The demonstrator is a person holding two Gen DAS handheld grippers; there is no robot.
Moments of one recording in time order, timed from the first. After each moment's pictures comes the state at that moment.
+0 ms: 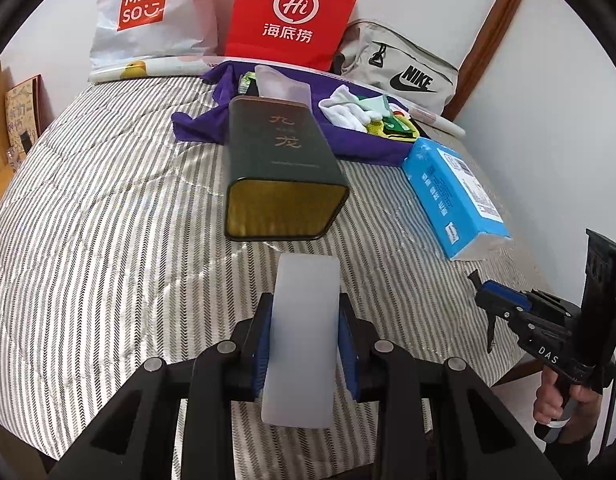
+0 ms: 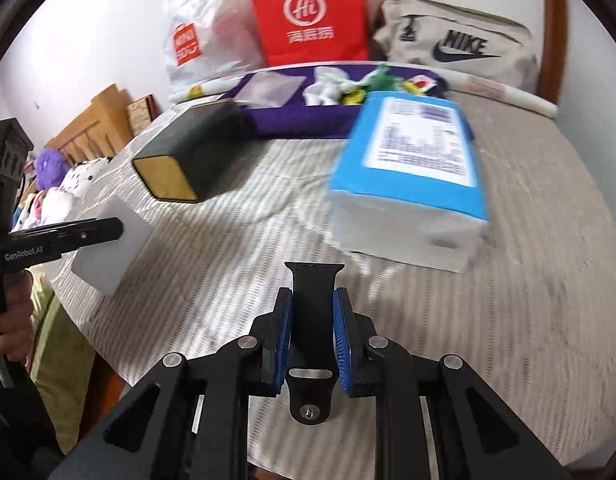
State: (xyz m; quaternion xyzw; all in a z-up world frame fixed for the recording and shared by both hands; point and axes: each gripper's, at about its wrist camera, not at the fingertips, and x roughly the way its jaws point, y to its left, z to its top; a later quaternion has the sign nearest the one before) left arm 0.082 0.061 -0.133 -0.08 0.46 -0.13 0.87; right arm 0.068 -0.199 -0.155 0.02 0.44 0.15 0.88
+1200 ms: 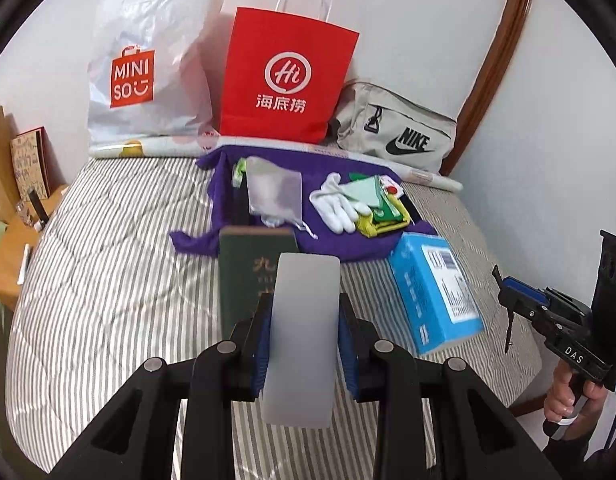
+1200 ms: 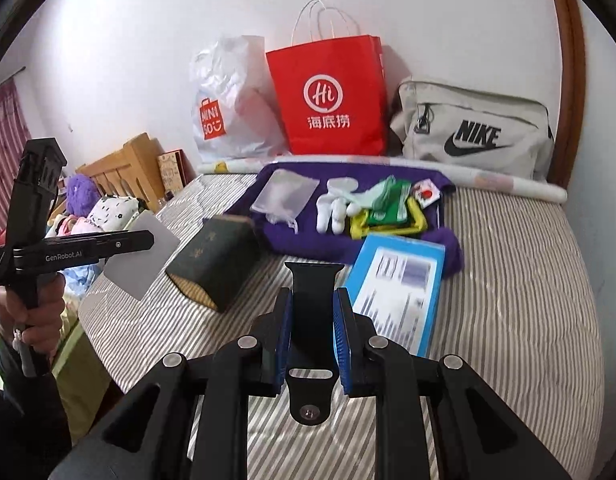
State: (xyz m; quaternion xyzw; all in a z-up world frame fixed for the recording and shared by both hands) left arm 0.139 0.051 -0.045 -0.08 0.41 -0.11 0.90; right arm 0.121 -0.223 -0.057 0.03 0.36 0.22 0.91
